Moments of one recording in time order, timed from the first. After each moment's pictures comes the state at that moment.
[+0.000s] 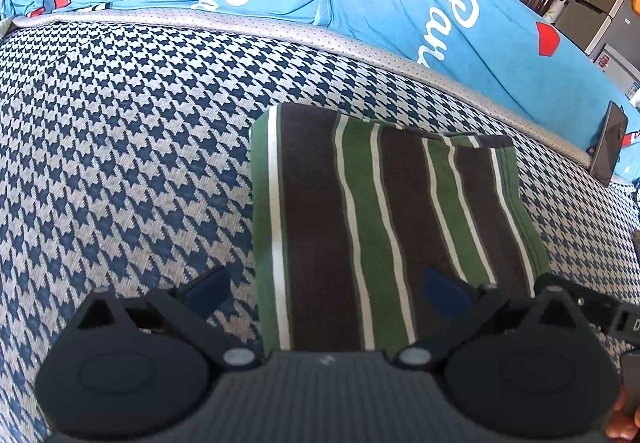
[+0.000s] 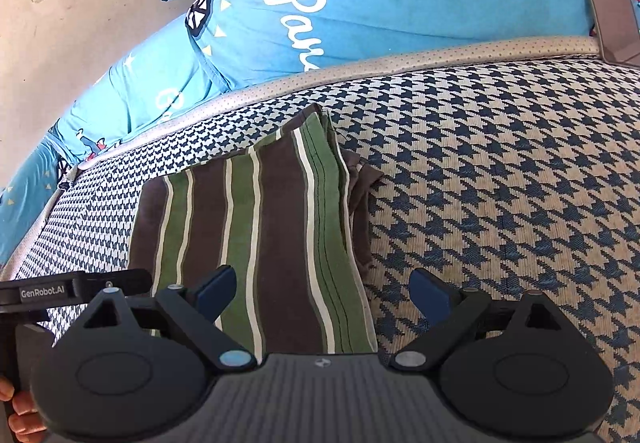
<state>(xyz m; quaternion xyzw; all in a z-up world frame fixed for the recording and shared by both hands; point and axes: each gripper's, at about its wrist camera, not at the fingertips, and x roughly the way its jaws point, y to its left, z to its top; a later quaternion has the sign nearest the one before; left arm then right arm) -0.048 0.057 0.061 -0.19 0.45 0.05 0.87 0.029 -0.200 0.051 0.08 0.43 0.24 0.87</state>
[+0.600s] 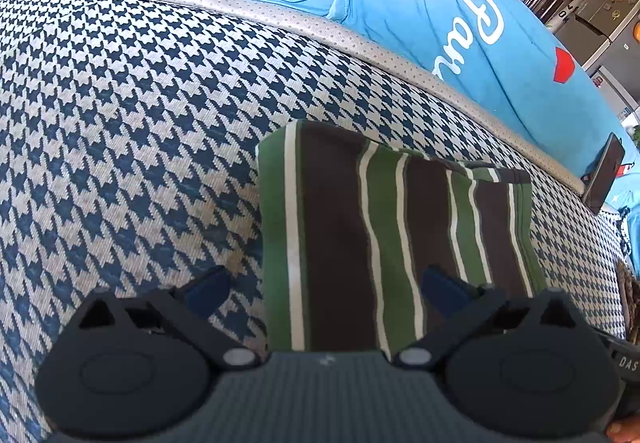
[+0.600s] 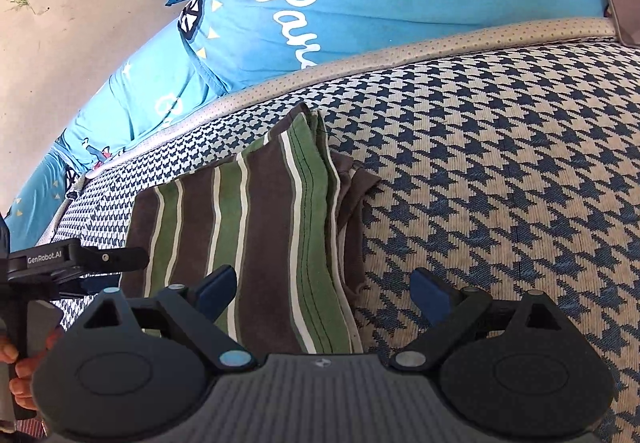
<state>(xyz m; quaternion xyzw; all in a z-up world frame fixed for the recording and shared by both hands) 0.000 0.093 0.045 -0.24 0.46 0.02 0.86 0.053 -0.203 0.035 0.10 0.42 0.27 0.86</state>
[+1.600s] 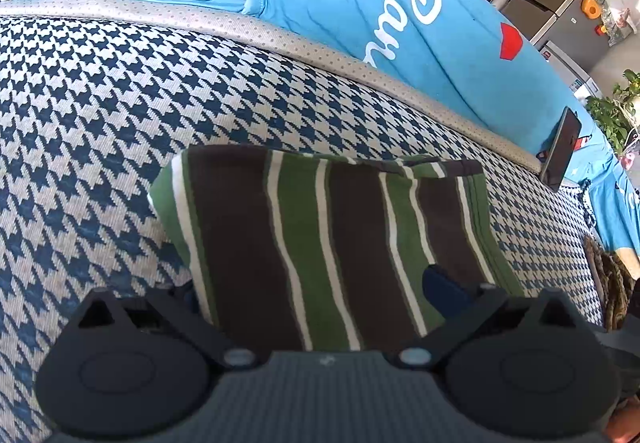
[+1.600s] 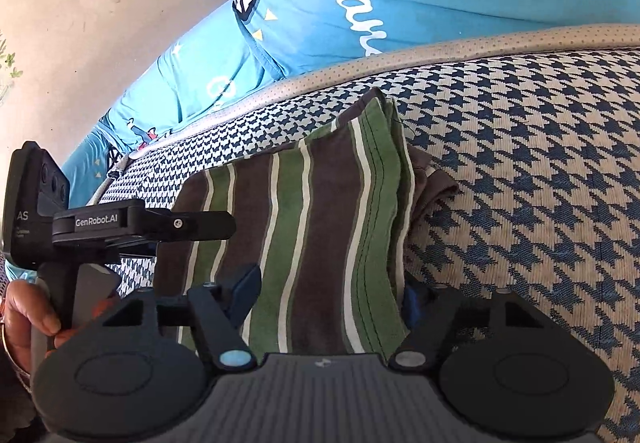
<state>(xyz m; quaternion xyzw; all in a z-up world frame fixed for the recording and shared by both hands) 0.037 0.069 0.032 -0.22 0.44 -0.06 0.87 0.061 -0.176 0.032 0.10 0.42 0.34 0.84</state>
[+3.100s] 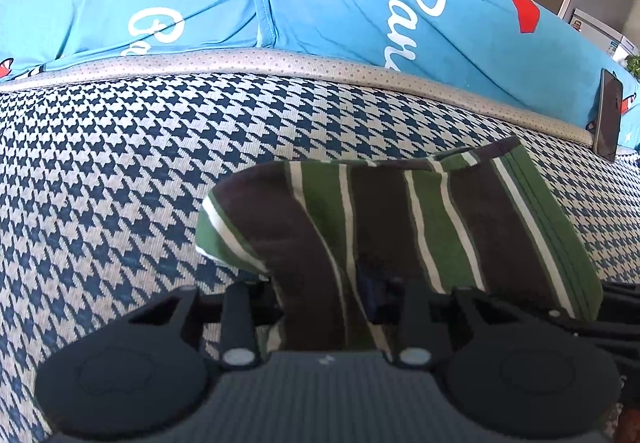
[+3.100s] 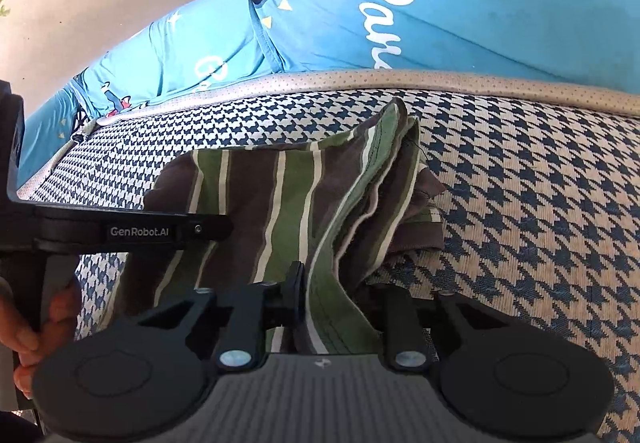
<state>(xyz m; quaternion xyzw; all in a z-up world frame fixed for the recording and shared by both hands) 0.032 0.043 0.035 -0.10 0.43 0.03 0.90 0.052 -0.142 0.035 0.01 0.40 0.29 0.87</state>
